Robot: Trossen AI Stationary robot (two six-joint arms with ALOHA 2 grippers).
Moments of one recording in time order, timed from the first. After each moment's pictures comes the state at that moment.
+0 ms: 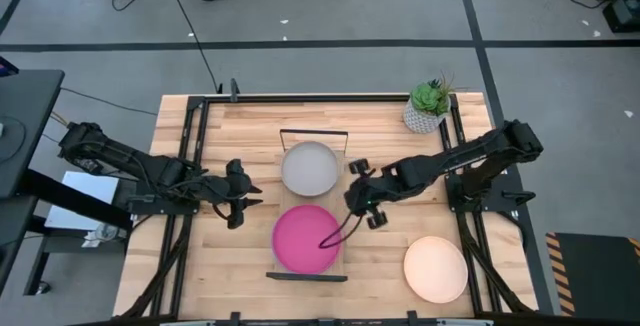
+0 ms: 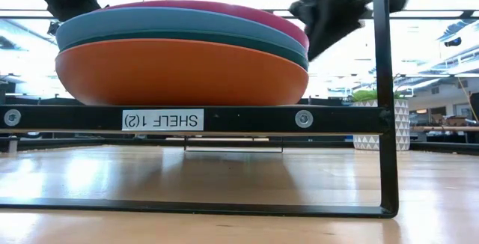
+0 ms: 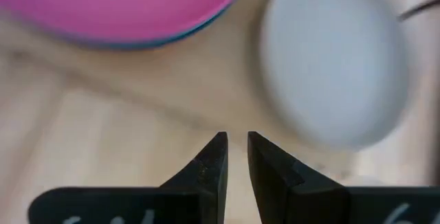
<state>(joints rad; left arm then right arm) -0.35 0.88 0.63 -0.45 -0.35 -0.39 0.24 1.57 1.21 -0.71 0.26 -0.19</state>
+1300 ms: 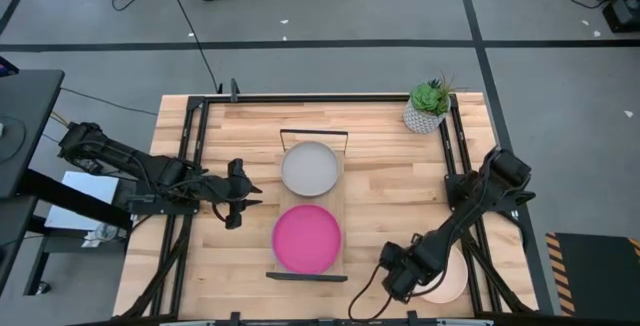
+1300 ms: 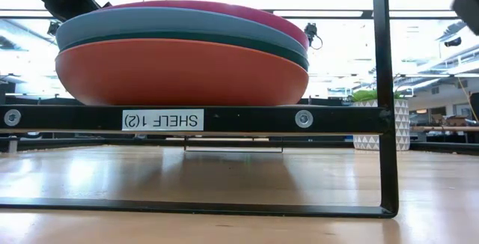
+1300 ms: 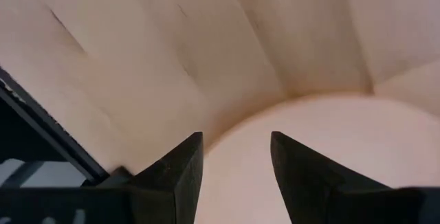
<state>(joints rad) -0.35 0.88 0.63 -0.45 -0.34 -0.27 0.76 1.82 1.21 -0.89 -0.12 1.33</state>
